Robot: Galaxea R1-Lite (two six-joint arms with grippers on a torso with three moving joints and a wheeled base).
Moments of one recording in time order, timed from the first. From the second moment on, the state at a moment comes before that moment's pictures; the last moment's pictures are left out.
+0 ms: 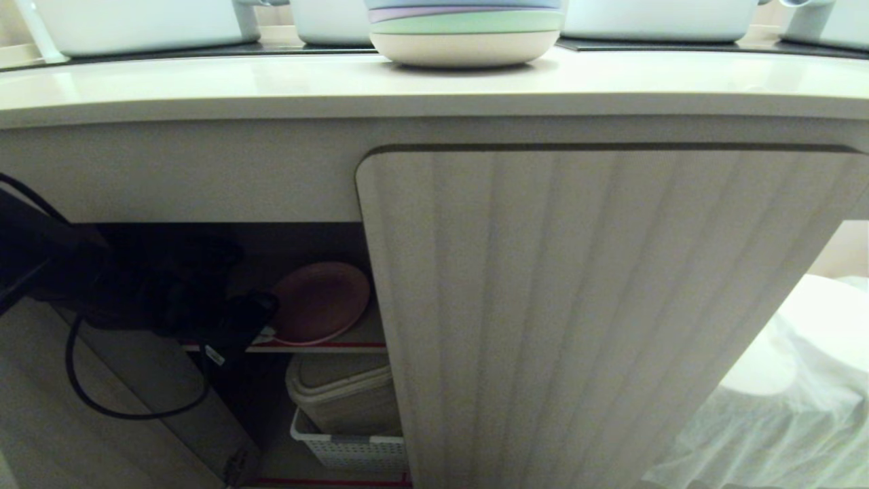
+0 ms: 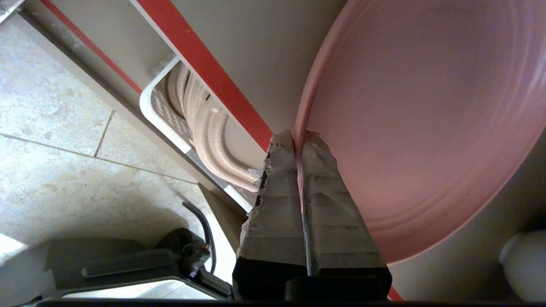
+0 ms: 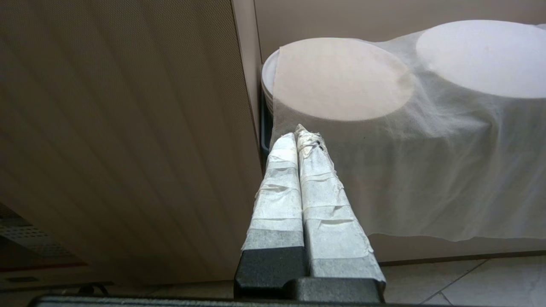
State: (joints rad) left arm 0.01 2.05 -1.04 -0.08 -0.08 -1.01; right arm 0.00 0.00 0.00 0.00 -0.06 0.09
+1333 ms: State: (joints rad) left arm 0.02 2.05 -1.05 -0.09 -0.08 -1.01; right arm 0.00 0.00 0.00 0.00 -0.06 0.09
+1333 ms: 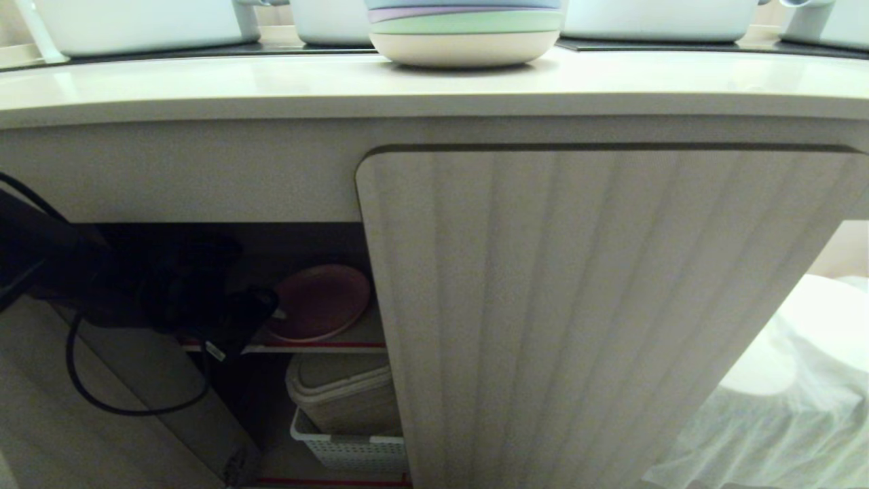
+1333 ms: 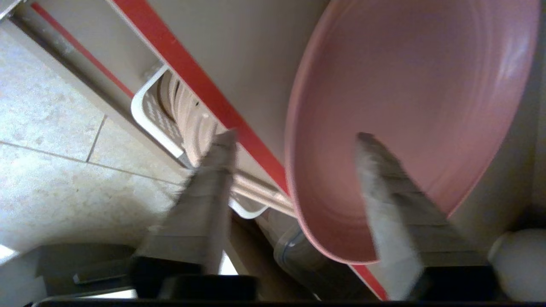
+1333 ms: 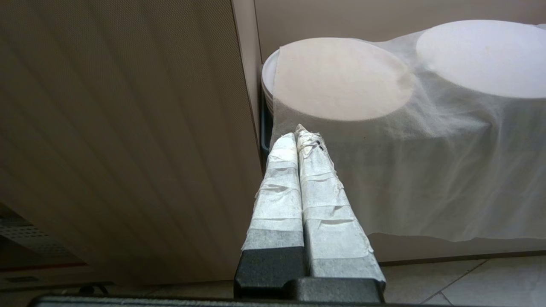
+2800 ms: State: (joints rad) left arm 0.02 1.99 -0.98 -0.09 -0.04 -1.00; right arm 0.00 0.00 0.00 0.00 -0.06 0.09
